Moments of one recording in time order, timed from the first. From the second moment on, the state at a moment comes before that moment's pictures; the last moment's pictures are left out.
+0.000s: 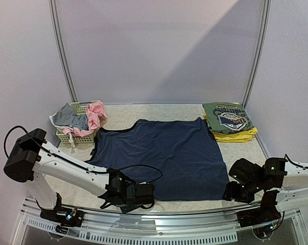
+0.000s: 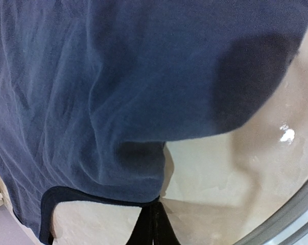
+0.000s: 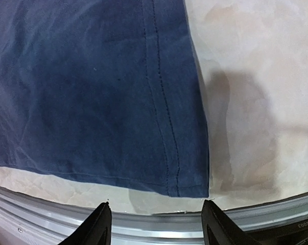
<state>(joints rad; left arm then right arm) -1.43 1.74 0.95 -0.72 -0.44 -0.33 1.01 0.86 0.45 -0.90 0.07 1.19</state>
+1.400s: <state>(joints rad) -1.43 1.69 0.91 -0.69 -0.51 -0.38 1.01 0.83 0.39 -0.84 0.19 1.23</state>
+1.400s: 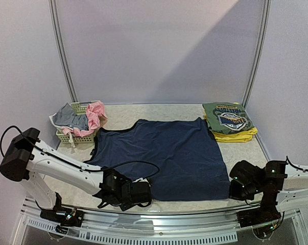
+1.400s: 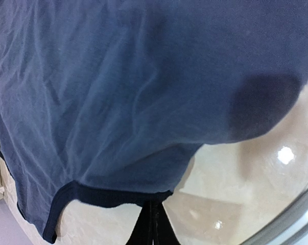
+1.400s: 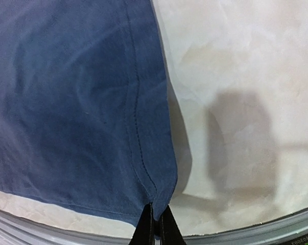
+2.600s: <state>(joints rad) -1.47 1.46 0.88 -0.89 -0.55 -0.57 1.01 0.84 0.50 -0.86 0.19 1.16</state>
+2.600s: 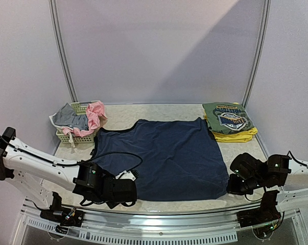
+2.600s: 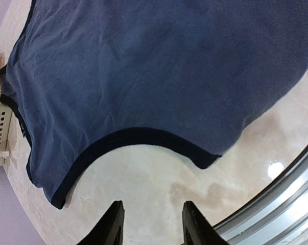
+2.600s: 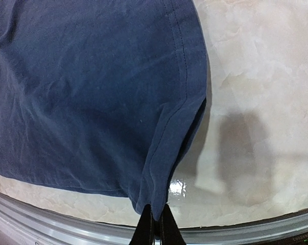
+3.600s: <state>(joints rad) -1.42 1.68 0.84 -0.59 -0.51 -0.47 1.01 0.82 0.46 -0.81 0.17 1.16</state>
